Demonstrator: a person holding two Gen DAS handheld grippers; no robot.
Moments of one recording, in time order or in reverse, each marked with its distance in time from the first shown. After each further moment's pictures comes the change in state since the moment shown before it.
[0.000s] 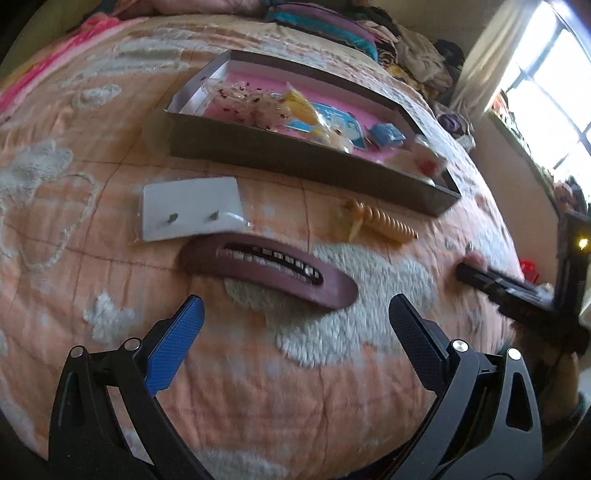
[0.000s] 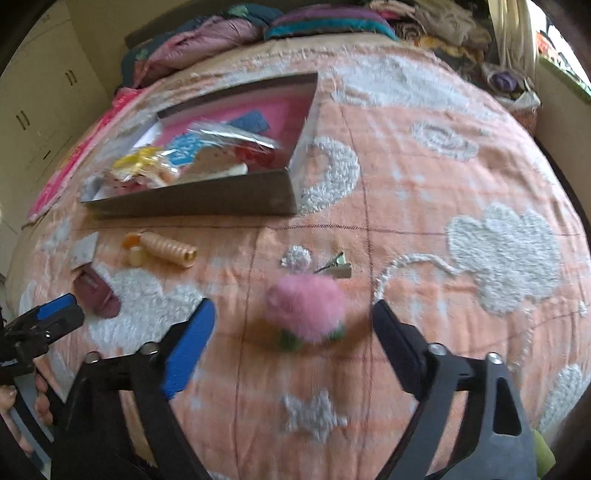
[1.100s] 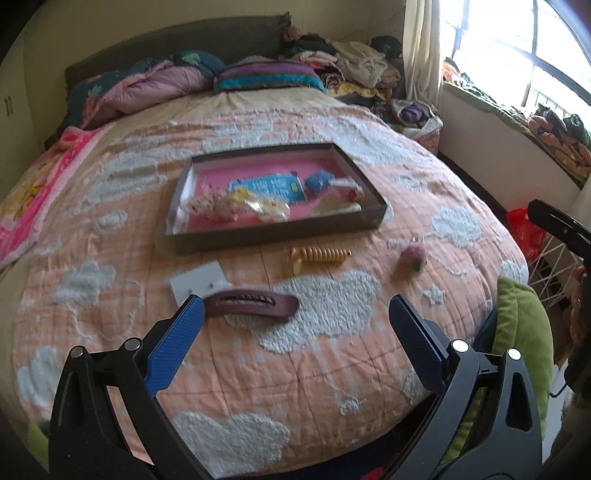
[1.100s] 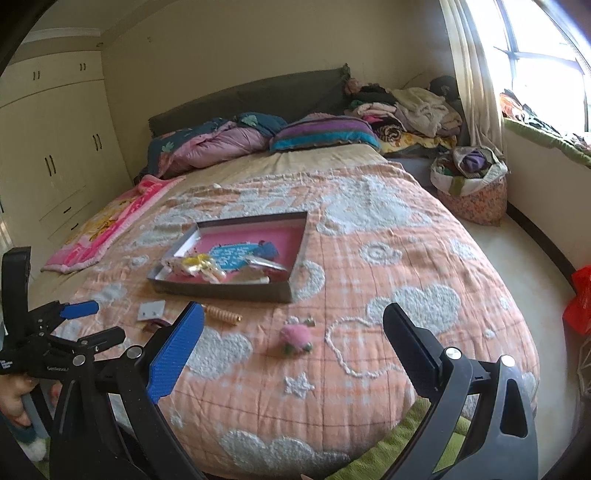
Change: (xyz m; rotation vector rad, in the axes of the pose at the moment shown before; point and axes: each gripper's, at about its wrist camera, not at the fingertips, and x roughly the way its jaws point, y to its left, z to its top) left arm -0.093 -0.078 -0.019 0.366 -0.161 0.109; right arm -0.184 -0.003 -0.048 -0.014 -0.431 -0.015
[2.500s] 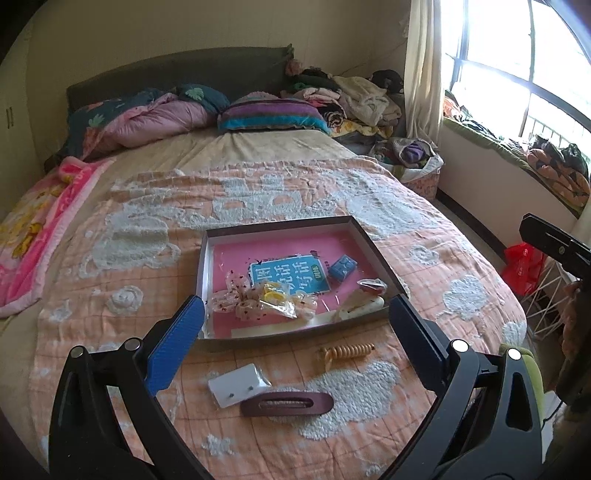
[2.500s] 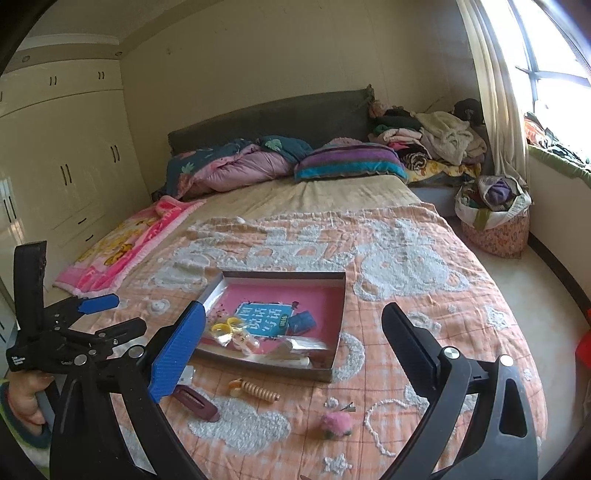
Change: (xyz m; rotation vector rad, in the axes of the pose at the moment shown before) left arm -0.014 0.049 0.097 -0.003 -0.138 -0.023; right arm 0.025 0.043 0.100 -0.045 -0.080 0.077
